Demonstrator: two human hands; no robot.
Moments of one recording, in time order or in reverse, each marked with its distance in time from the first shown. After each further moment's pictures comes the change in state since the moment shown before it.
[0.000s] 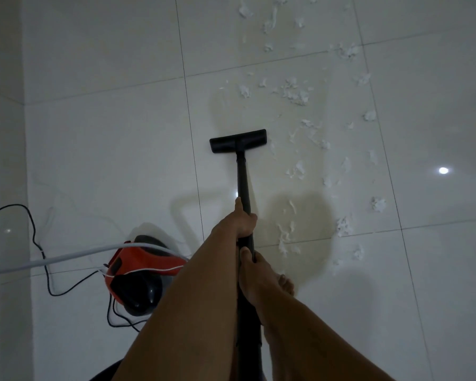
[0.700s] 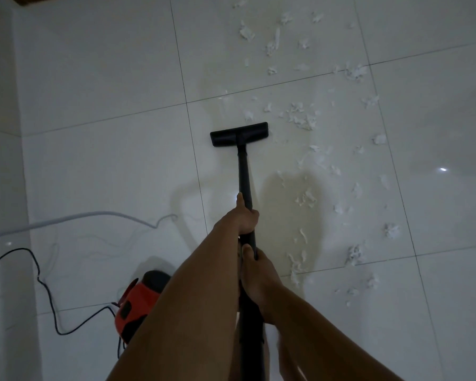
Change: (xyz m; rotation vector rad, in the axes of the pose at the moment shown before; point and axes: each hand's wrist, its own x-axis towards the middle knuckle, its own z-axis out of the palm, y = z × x) left_hand 0.053 0.075 -0.112 0.071 -0.012 0.013; right_hand 0.063 -0.106 0.047 0.010 0.002 0.004
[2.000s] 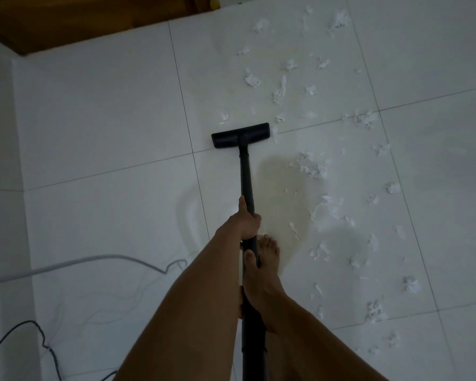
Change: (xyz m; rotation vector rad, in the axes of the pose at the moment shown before) left_hand 0.063 0.110 -0.163 0.037 0.017 0.026; right_hand 0.025 -0.213 0.031 -0.079 -0.050 -0.155
